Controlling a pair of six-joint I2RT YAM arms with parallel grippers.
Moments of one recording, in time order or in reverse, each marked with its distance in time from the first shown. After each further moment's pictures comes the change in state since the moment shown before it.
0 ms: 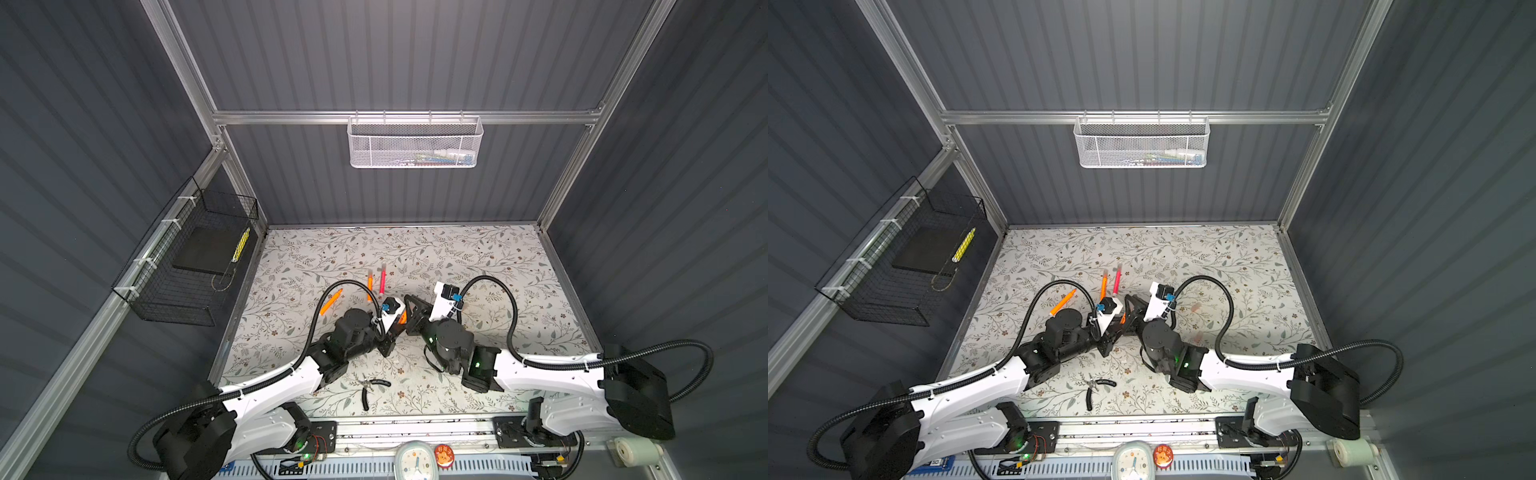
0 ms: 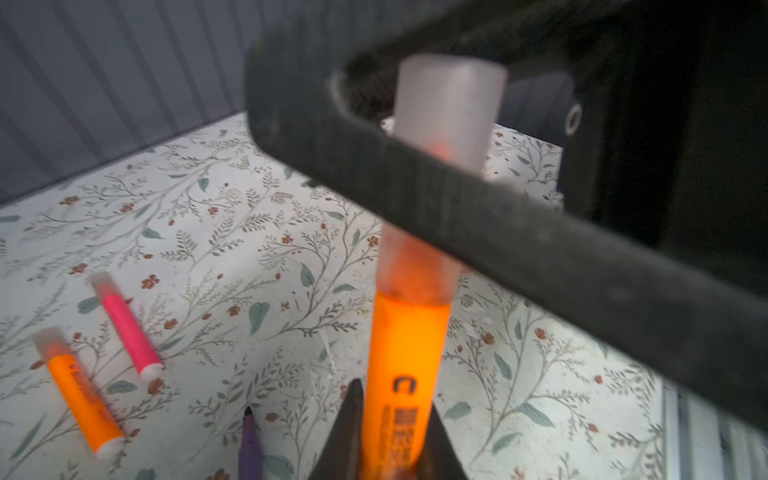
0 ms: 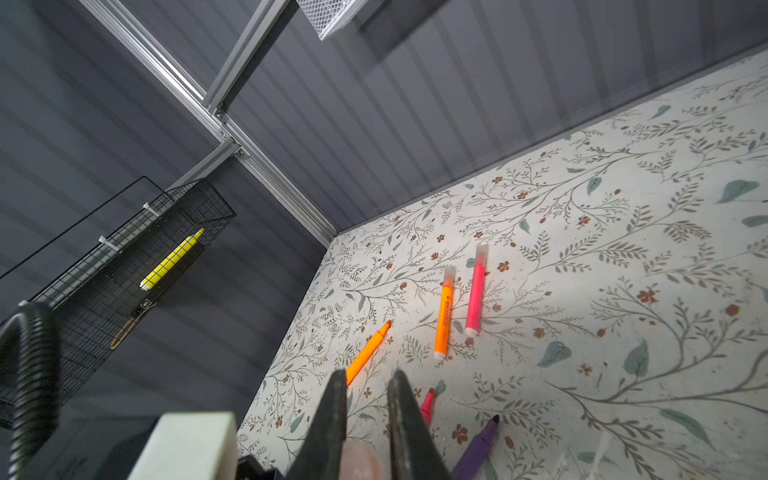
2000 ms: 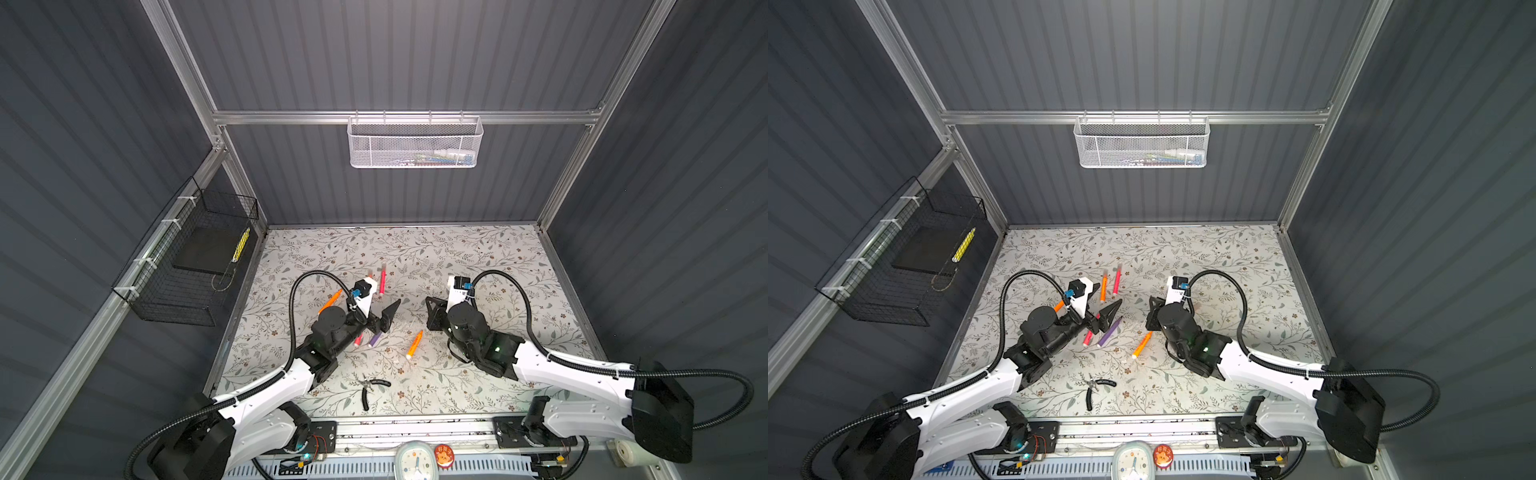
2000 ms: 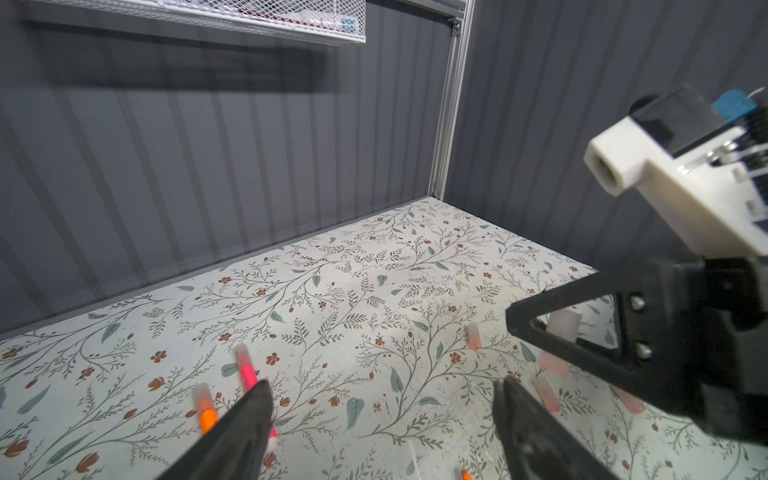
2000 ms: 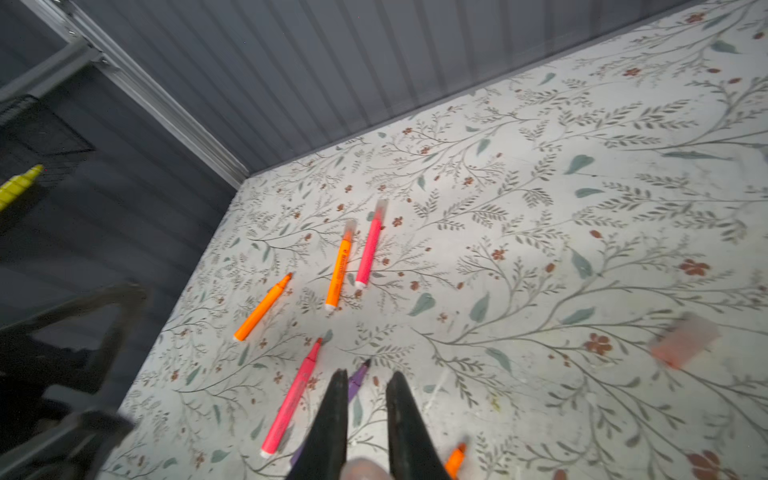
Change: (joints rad) left arm 0.100 -0.051 -0.080 0.350 -0.153 -0.047; right arm -0.261 -0.133 0.013 -0.461 -0.206 0.000
